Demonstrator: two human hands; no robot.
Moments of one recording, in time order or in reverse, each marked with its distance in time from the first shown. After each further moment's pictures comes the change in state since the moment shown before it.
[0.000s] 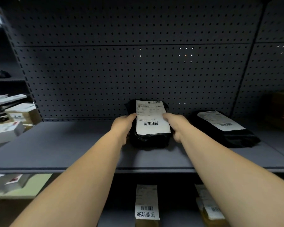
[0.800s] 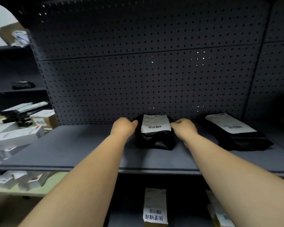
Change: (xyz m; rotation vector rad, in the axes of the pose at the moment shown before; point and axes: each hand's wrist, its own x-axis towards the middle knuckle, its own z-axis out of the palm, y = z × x) left_hand -0.017 0.017 -0.016 0.840 0.172 0.241; right_hand -0.008 0.004 -0.017 -0.686 0.141 -0.241
